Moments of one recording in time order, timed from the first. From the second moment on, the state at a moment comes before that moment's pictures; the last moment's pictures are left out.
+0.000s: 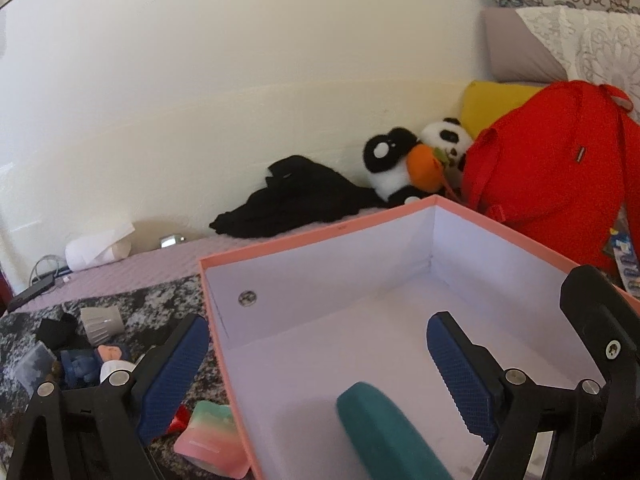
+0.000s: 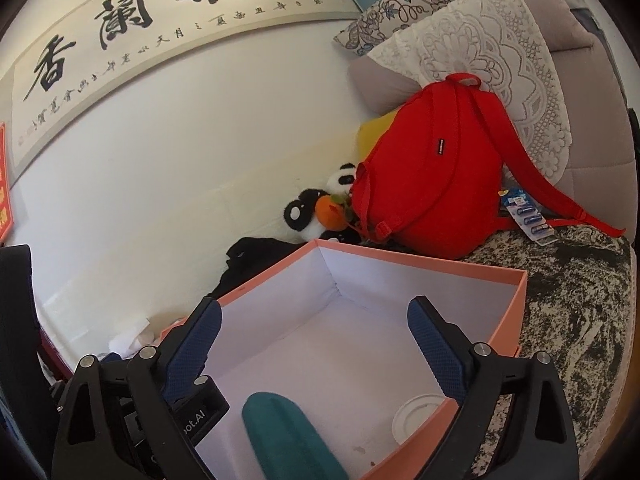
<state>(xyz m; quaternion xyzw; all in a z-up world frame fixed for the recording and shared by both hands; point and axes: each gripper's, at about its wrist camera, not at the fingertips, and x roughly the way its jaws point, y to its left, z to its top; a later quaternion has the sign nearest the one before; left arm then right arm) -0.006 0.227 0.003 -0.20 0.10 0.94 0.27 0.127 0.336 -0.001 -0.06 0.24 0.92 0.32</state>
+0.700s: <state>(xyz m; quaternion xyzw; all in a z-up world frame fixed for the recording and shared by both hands) -0.075 0.010 -0.030 -0.28 0.10 0.95 -0.01 0.100 0.213 0.018 -0.03 0.10 0.98 0.19</state>
